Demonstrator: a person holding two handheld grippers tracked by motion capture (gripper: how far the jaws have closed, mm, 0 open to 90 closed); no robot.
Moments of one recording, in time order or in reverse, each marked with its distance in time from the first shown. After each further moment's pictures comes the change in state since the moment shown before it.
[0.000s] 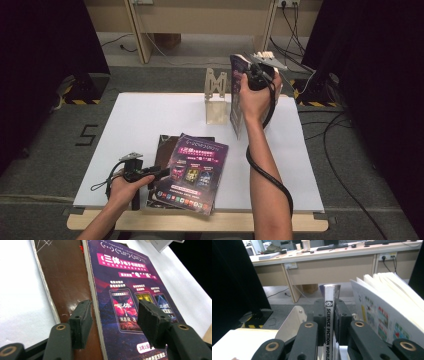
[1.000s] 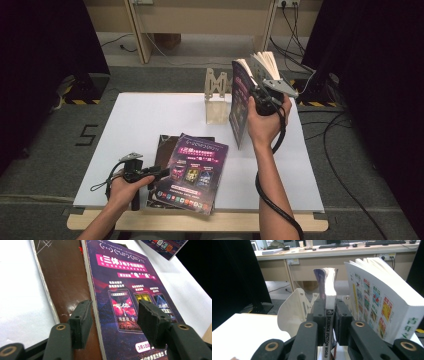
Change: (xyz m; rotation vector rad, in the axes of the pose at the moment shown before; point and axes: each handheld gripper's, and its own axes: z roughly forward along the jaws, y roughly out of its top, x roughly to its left) left arm -0.002 -0.001 0.000 0.001 0.001 0.006; right arm -0.007 -0.037 -0.058 -0.001 0.010 -0.050
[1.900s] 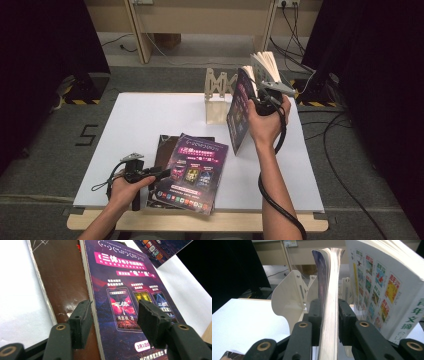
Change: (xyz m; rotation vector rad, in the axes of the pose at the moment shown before) left arm -0.001 -0.001 0.002 0.006 -0.007 0.004; right arm -0.007 -0.006 0.013 0.138 -0.002 0.012
